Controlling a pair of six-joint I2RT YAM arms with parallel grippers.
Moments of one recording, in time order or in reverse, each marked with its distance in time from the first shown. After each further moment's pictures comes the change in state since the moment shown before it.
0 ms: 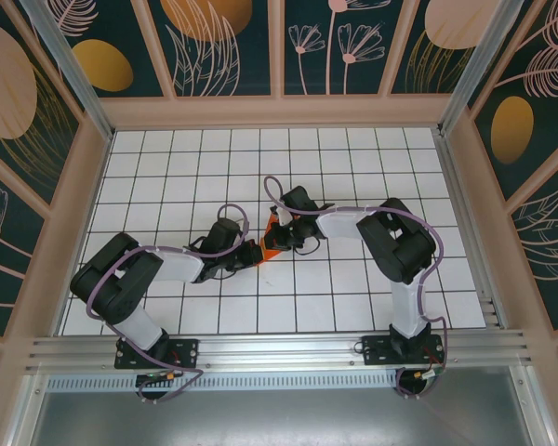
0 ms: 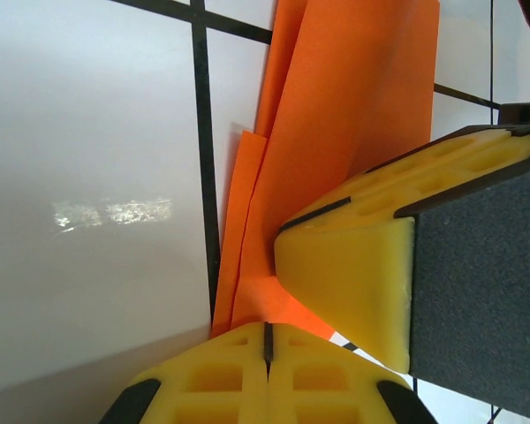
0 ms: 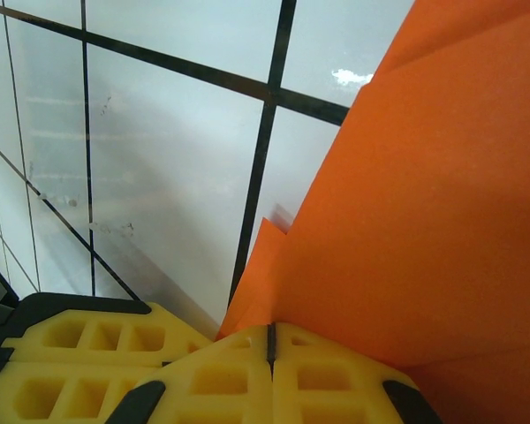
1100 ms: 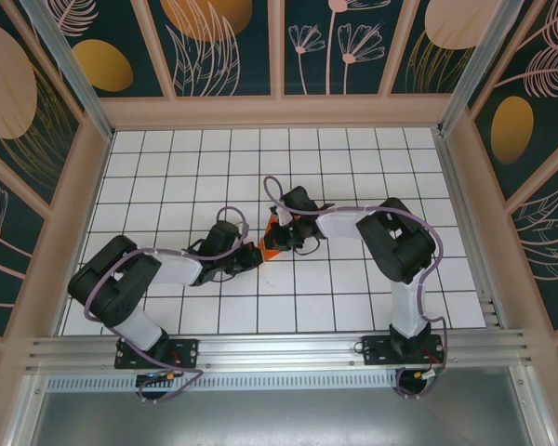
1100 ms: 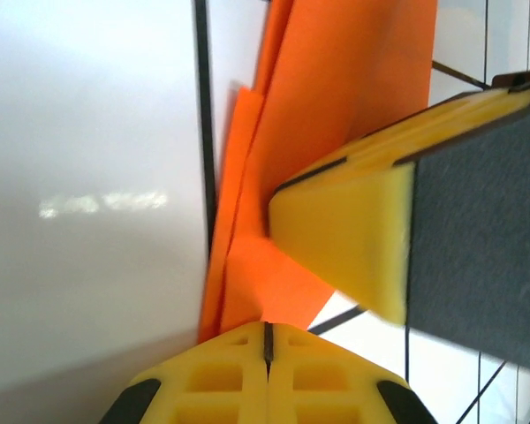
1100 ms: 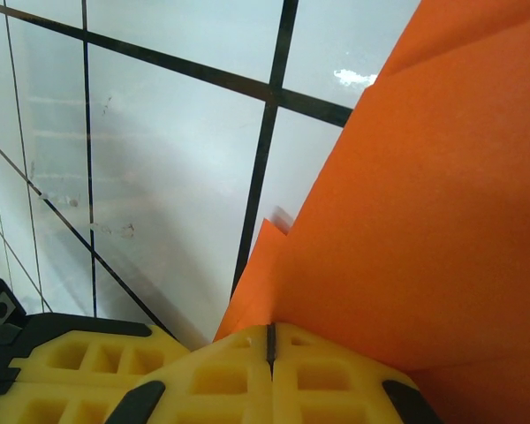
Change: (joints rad) left arm -0.005 -0.037 -0.049 0.014 0.024 -0.027; right arm -0.003 0.004 -0.002 0.004 0.000 -0.002
